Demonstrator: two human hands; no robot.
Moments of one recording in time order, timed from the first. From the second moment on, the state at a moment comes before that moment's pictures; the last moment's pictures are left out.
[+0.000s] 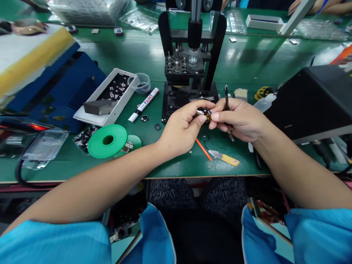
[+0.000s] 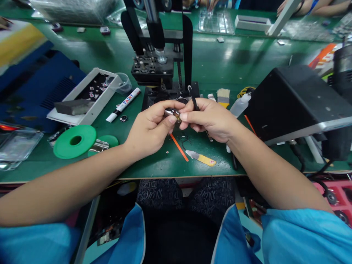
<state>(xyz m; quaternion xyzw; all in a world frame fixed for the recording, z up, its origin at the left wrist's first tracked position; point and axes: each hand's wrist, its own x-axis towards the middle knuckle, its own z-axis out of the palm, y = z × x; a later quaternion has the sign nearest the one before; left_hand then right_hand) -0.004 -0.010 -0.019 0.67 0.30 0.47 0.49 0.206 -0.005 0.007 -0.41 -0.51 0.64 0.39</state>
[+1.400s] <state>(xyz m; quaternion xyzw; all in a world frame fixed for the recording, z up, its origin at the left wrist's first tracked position) -0.005 -0.001 -0.027 0.71 0.38 0.45 0.38 0.211 -0.002 0.004 -0.50 -0.69 0.36 0.38</state>
